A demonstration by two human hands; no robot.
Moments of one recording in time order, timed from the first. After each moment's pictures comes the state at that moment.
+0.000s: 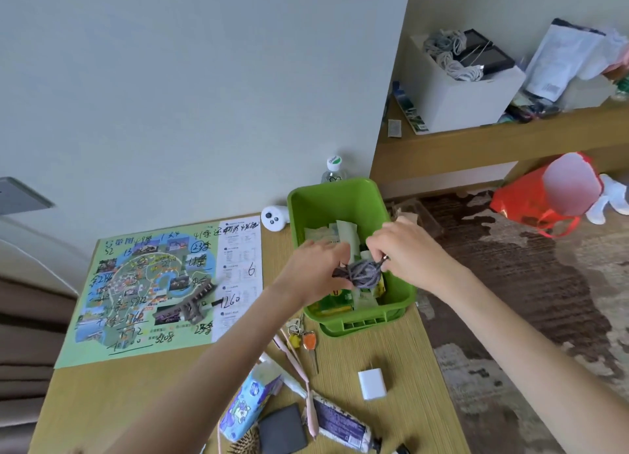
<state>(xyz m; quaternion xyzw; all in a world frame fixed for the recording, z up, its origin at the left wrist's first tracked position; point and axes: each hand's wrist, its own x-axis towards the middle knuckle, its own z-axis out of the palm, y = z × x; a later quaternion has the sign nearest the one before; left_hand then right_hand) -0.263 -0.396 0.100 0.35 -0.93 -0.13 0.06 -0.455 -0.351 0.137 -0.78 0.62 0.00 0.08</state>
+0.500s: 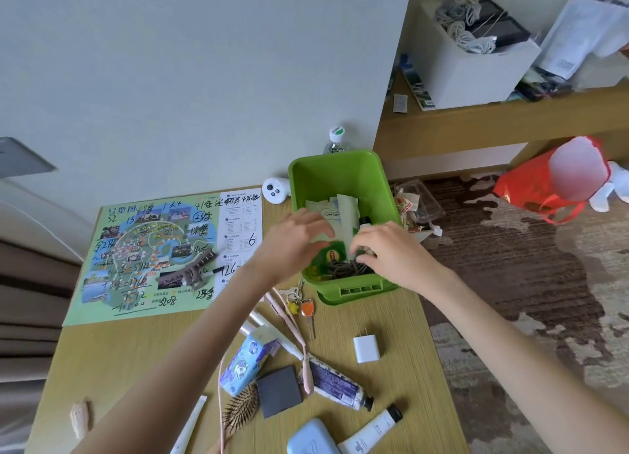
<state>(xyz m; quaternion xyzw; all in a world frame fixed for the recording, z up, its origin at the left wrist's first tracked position) -0.223 -0.385 0.101 0.32 -0.92 -0.15 0.15 -0.428 -0.318 0.118 -0.78 0.59 -0.09 0.18</state>
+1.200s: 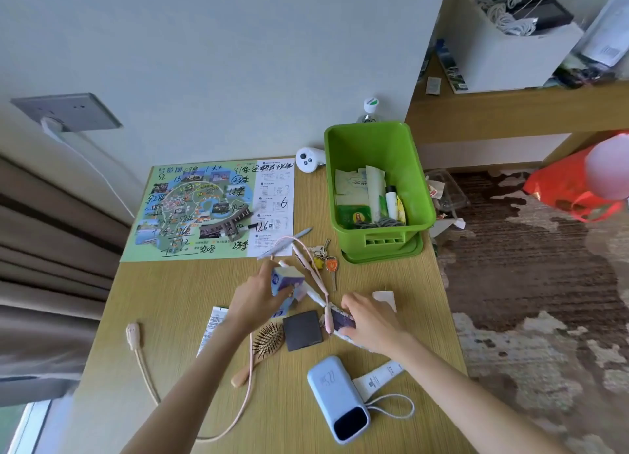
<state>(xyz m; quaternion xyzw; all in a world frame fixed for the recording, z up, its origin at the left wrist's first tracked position) -0.096 -0.245 0.021 0.61 -0.75 -0.23 0.06 -0.336 -0.181 -0.003 -0.76 0.60 0.03 0.26</state>
